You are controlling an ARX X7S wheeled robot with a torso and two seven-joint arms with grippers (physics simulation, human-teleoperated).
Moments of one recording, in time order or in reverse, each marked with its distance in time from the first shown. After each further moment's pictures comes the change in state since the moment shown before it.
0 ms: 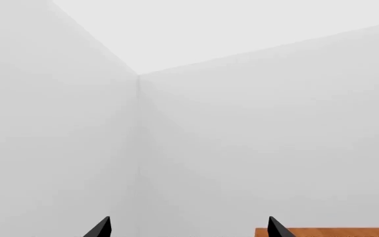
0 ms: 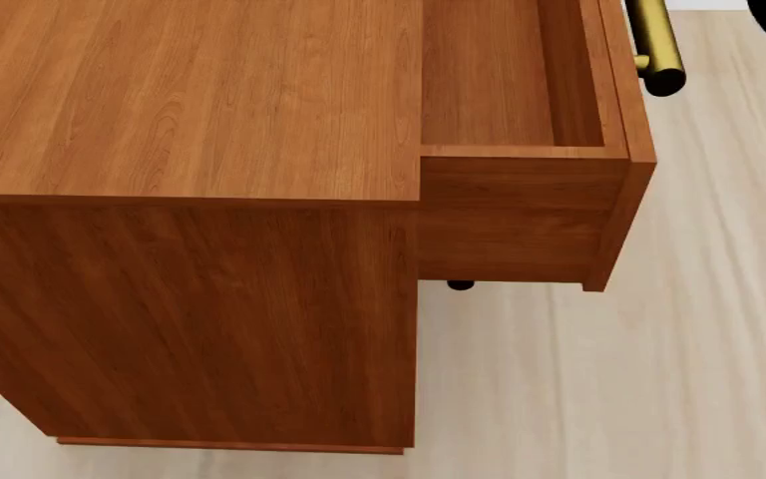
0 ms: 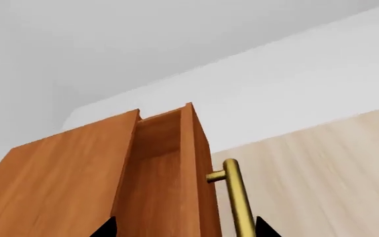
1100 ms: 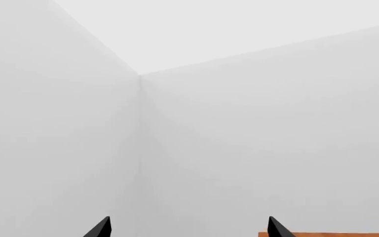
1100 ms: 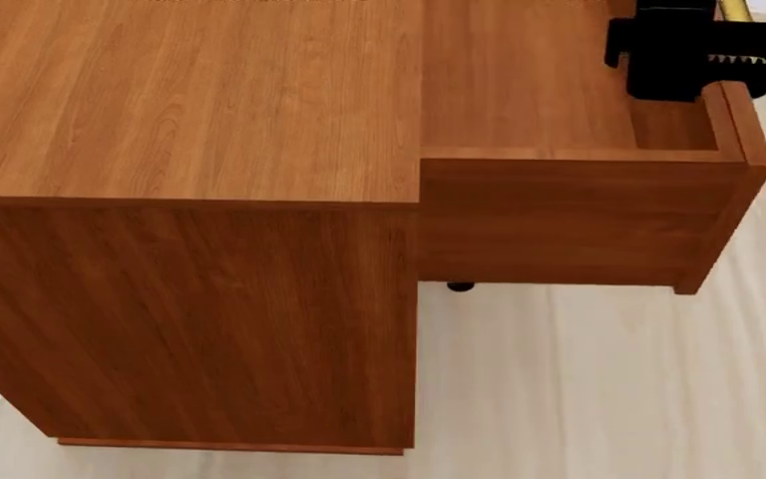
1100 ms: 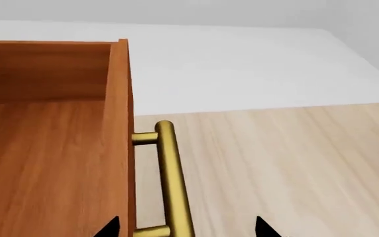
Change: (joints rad) left arm -0.064 -0.013 0.015 0.000 -0.053 0.001 0.000; right arm 0.044 0.079 -0.250 0.141 -0.286 0.226 -0.119
